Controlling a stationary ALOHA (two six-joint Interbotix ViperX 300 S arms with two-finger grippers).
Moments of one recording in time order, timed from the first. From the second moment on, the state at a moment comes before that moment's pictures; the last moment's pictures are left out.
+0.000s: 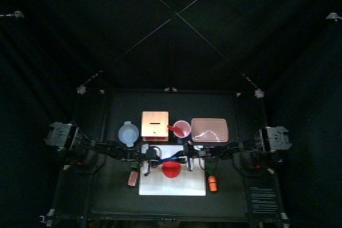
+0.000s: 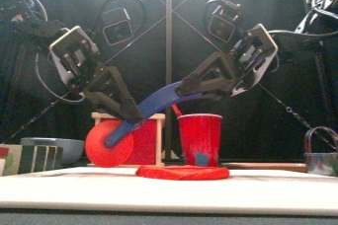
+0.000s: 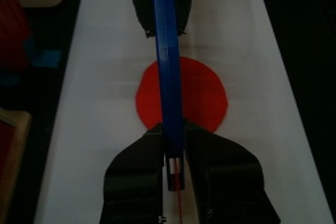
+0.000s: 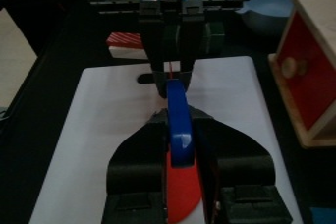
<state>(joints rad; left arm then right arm) -0.17 0.00 0.89 -0.25 -0.33 0.10 0.07 0.06 0.83 -0.13 -0.51 0.21</state>
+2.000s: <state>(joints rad) -0.13 0.12 0.74 -0.12 -0.18 0.09 0.09 0.00 0.90 -0.14 -0.40 0.20</state>
